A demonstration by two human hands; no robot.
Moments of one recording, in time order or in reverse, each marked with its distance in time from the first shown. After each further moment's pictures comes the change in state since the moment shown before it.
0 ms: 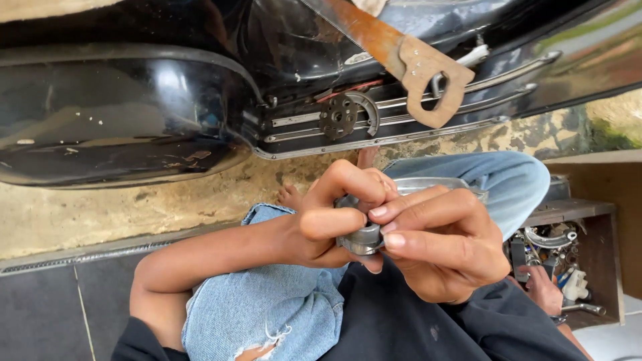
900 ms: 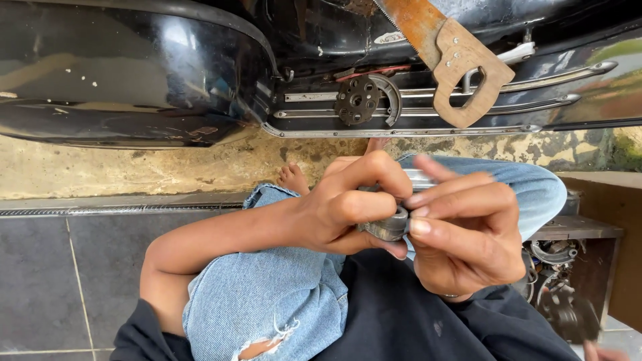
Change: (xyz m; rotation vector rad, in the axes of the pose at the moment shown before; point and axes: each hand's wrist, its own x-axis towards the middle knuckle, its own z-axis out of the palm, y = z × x) left_hand -0.003 -0.012 -0.011 0.223 0.016 -0.092; right_hand 0.001 0.031 -0.003 -0.107 -0.013 0.027
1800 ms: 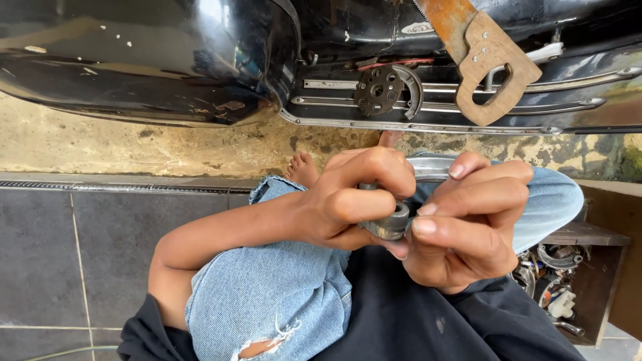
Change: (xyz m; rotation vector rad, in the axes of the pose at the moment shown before) left_hand -0.016 0.019 -0.013 0.046 0.070 0.045; right_hand -0.001 -0.008 0.038 -0.082 0.073 -0.068
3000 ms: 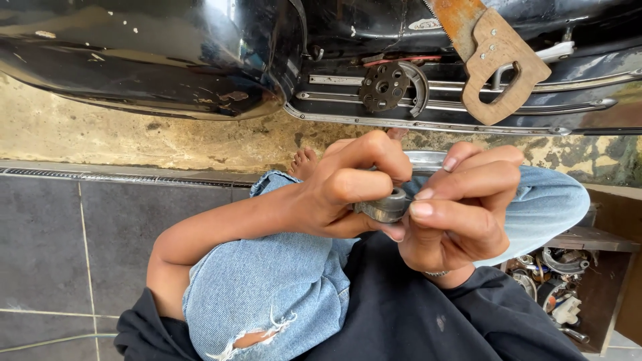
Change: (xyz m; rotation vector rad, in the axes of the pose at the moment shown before) left_hand 0.000 0.006 -0.005 0.031 -0.040 -0.062; right_hand -0.002 0.007 0.005 0.053 0.039 0.015
